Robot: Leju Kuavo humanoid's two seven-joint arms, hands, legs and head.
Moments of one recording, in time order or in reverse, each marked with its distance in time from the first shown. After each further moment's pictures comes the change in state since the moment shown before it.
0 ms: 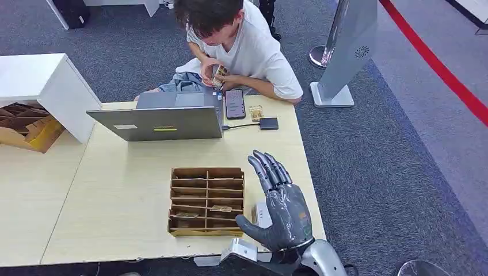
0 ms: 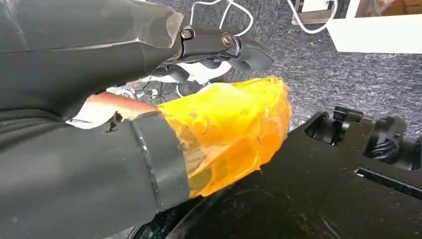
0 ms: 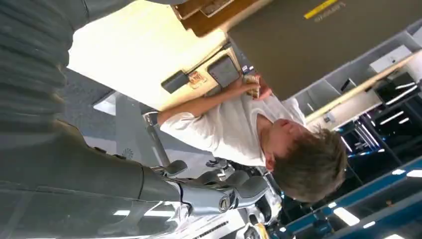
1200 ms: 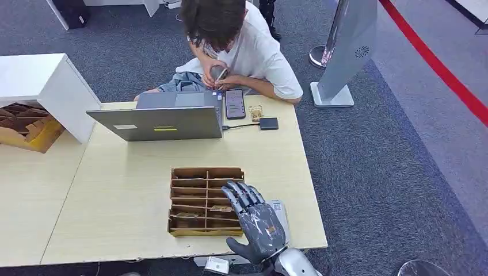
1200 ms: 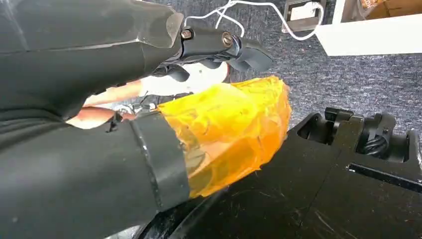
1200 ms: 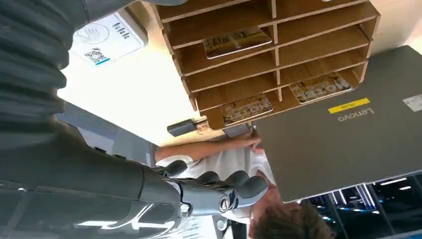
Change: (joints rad) left arm -0.013 0.016 0.000 -0.043 -0.076 -0.030 0.019; right arm -0.106 -0.117 0.189 0.325 0.037 -0.137 0.093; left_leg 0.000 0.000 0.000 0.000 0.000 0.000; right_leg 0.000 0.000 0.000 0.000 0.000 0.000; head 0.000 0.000
